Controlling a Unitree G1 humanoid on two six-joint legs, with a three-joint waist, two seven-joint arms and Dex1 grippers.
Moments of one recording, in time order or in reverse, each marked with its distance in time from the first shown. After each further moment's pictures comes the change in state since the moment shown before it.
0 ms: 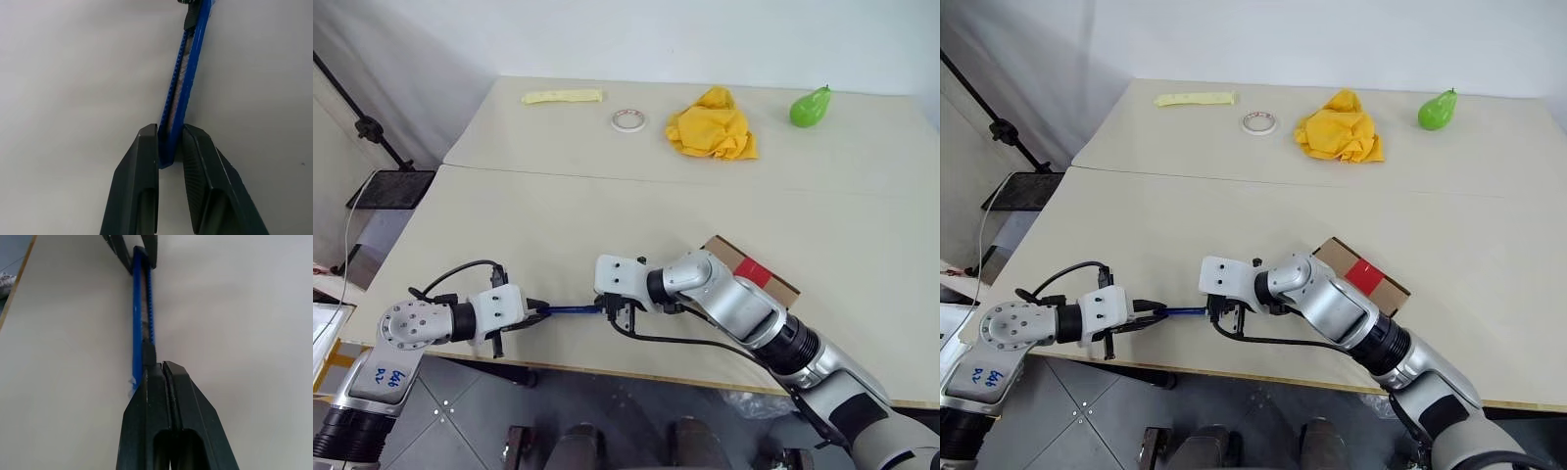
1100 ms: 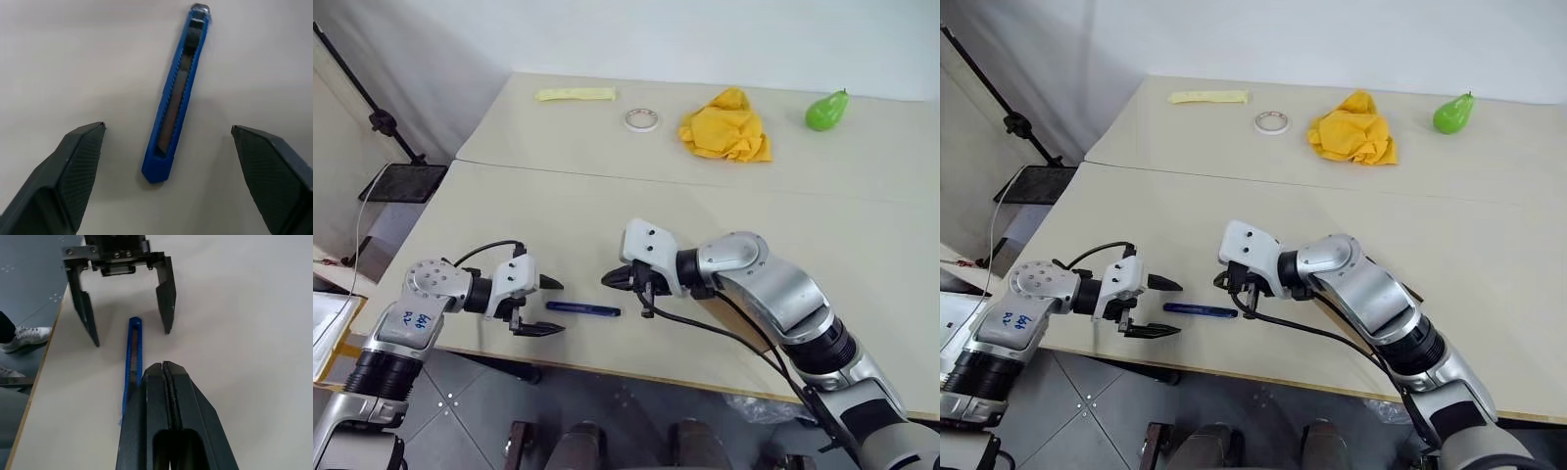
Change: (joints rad) left arm -0.337 -0.029 -0.154 0.273 -0.068 0.115 -0.288; right arm 0.046 -0.059 -0.229 -0.174 0.182 0.134 0.028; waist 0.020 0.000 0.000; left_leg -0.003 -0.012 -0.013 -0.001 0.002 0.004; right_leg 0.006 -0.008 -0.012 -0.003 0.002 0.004
